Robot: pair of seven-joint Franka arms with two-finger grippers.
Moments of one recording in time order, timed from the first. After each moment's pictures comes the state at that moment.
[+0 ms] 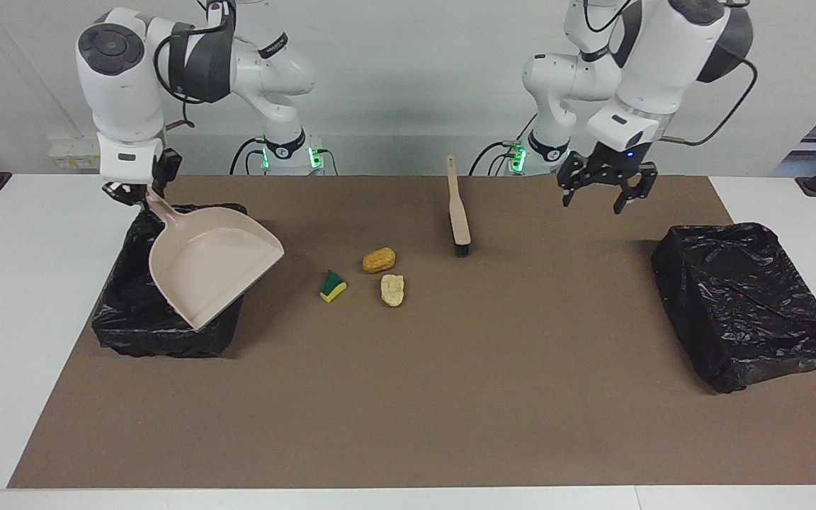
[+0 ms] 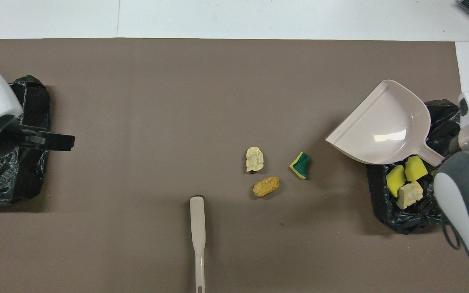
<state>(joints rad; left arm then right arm) -0.14 -0.14 0.00 -1.73 -0.04 1.75 0.10 0.01 -0.04 0.02 -1.86 -0.25 1.65 -0.64</state>
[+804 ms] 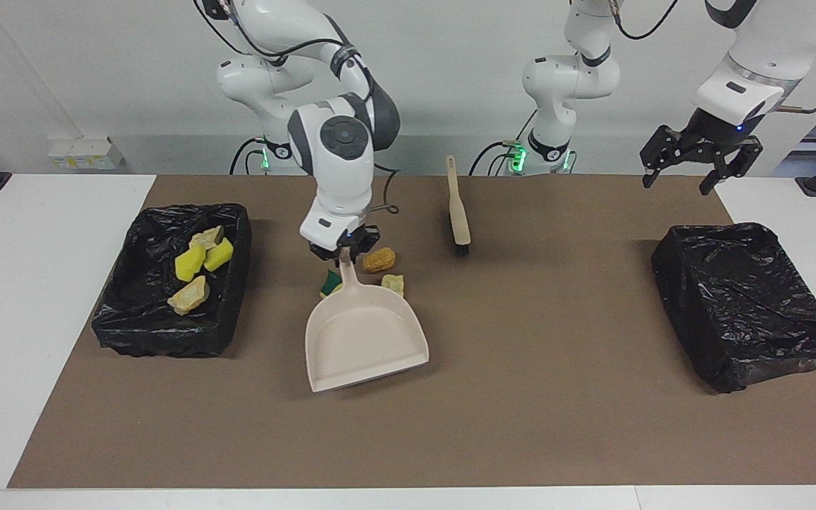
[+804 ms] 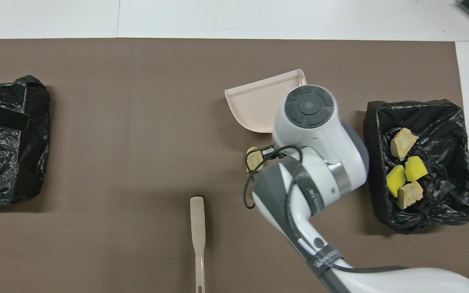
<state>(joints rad) -0.07 0.02 -0.01 -1.44 -0.04 1.51 0.15 0.47 0.30 0.02 -1.68 -0.07 1.89 0.30</state>
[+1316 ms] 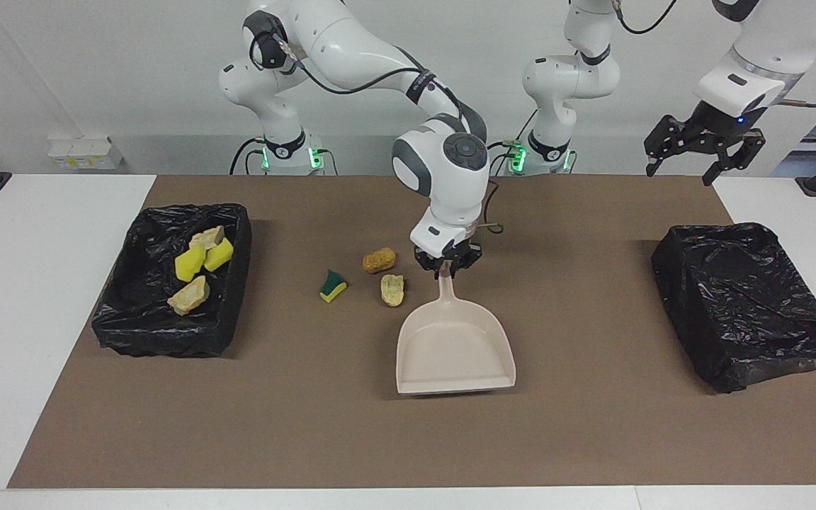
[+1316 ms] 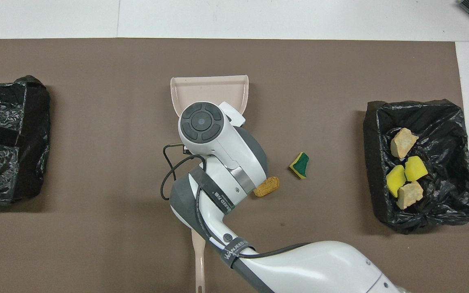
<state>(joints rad) -0.05 -0.02 0.00 -1.49 -0.04 1.48 0.20 0.65 0.62 0.02 -1.34 0.02 2.01 0.64</state>
